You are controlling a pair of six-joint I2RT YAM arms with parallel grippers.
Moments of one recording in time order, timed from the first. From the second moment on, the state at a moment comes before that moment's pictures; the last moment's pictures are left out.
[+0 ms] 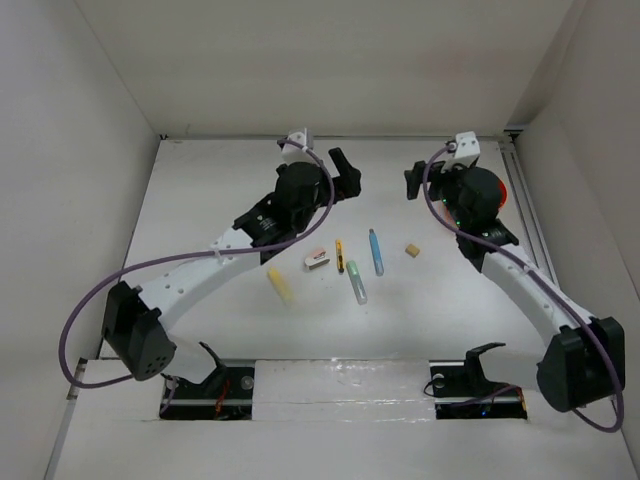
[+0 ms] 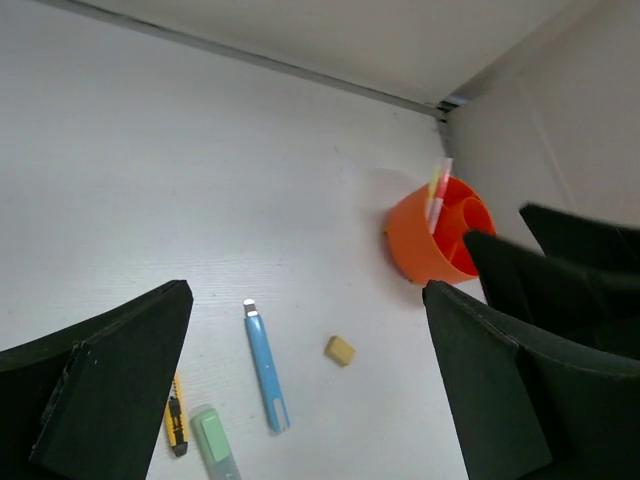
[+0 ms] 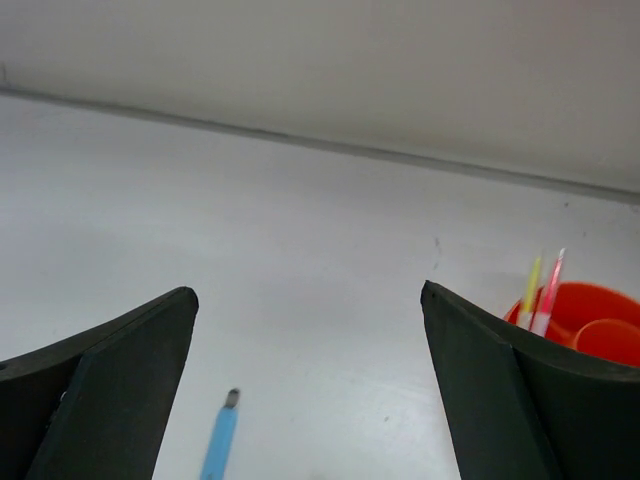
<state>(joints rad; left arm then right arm) -0.80 1.38 1.22 -0.06 -0.39 -0.69 0.22 1.22 0.88 0.30 -0.03 0.03</state>
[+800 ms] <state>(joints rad) -0.56 1.59 1.53 -0.67 -0.49 -0.87 0.66 1.22 0.78 -0.14 0.21 0.10</state>
